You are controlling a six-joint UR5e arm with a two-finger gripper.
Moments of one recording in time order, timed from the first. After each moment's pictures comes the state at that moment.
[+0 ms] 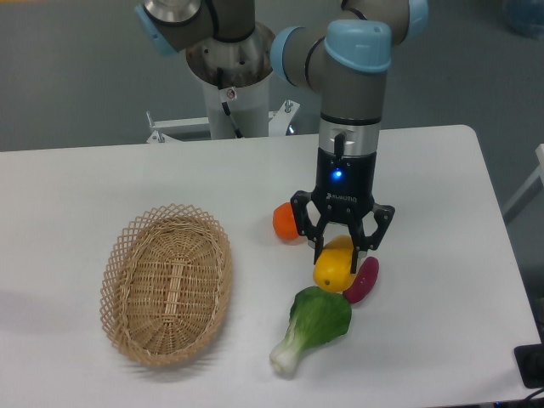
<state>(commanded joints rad) 2.53 -1.75 -1.70 -0.68 1.20 0.75</state>
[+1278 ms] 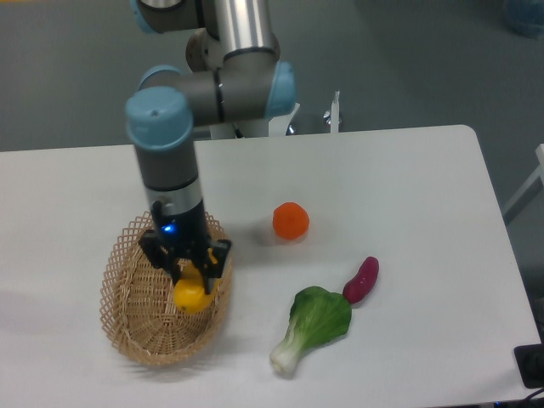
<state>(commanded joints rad) 2.05 -1.93 -1.75 -0.68 1.60 0.38</state>
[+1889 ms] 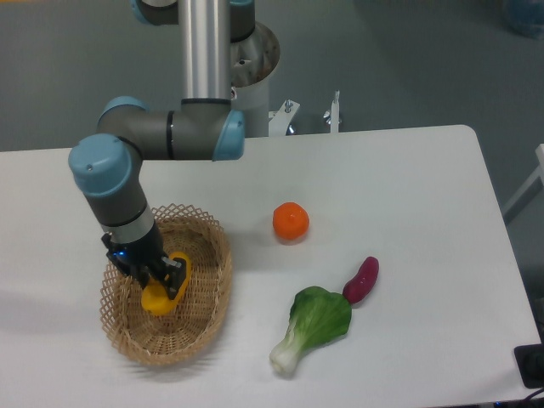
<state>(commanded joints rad) 1.93 -2.01 -1.80 -0.68 1.70 0.38</state>
